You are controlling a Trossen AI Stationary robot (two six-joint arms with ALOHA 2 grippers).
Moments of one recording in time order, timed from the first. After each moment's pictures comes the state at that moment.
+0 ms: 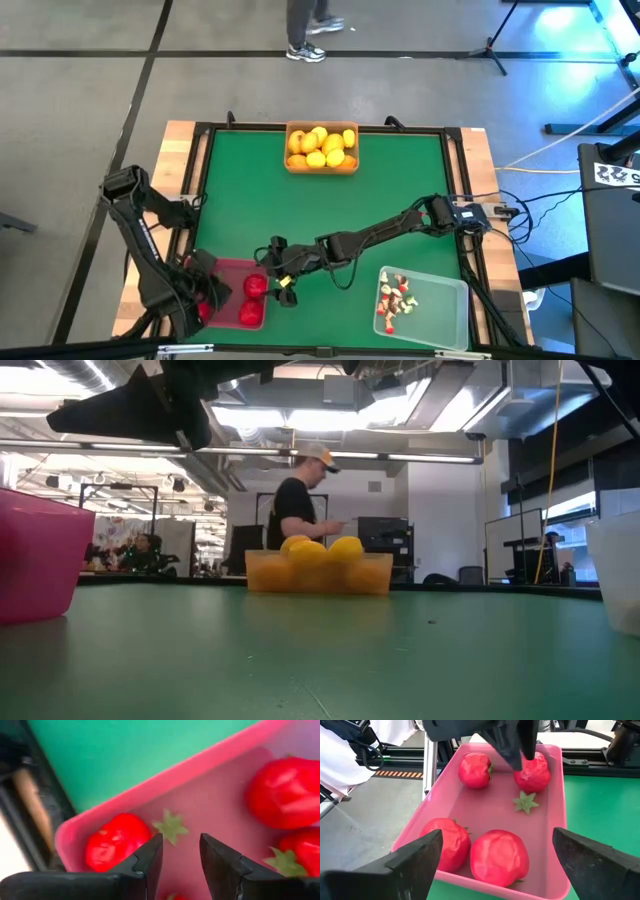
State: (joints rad) left arm -1.09 1.59 1.16 -1.33 -0.28 -2.20; right arm 0.31 2.32 1.87 0.02 -0.02 0.13
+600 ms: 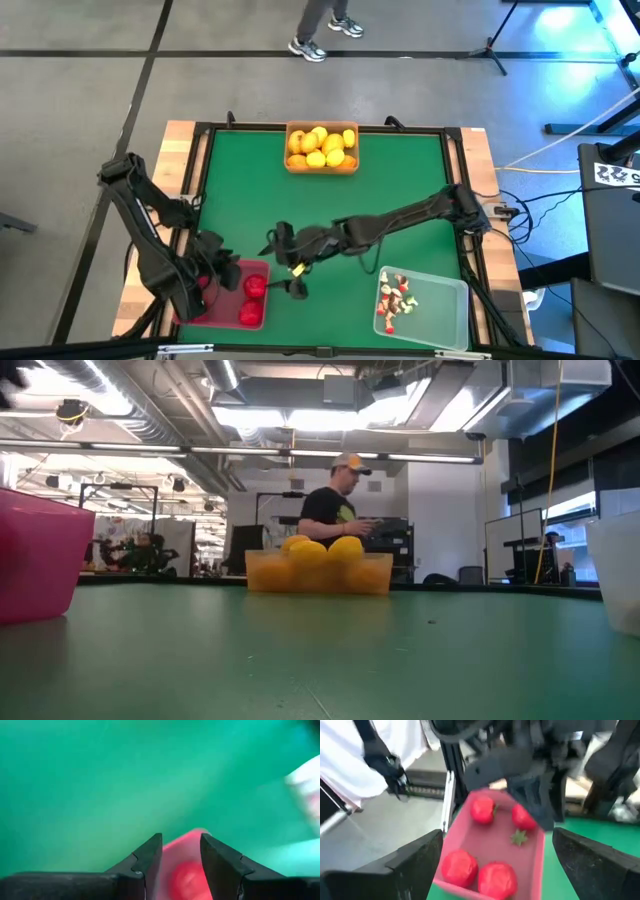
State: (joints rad) left arm -1.00 1.46 1.16 -1.35 -0.72 -2.18; right arm 0.29 2.10 1.87 -0.10 -0.05 0.08
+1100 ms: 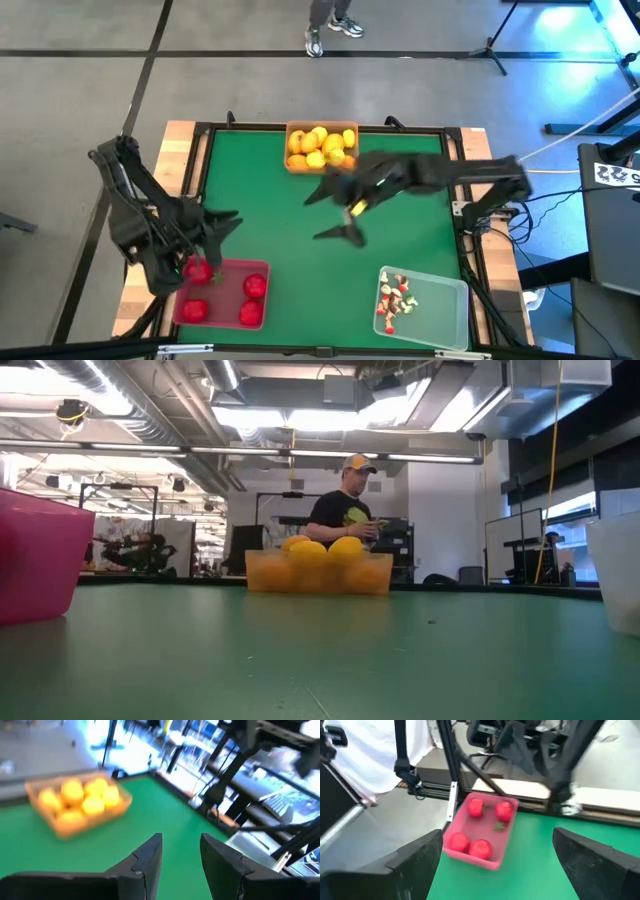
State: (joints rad) left arm -0.97 1.20 1.26 -1.34 -1.28 -1.73; right arm 0.14 1.67 1.87 -0.57 -0.24 0.01
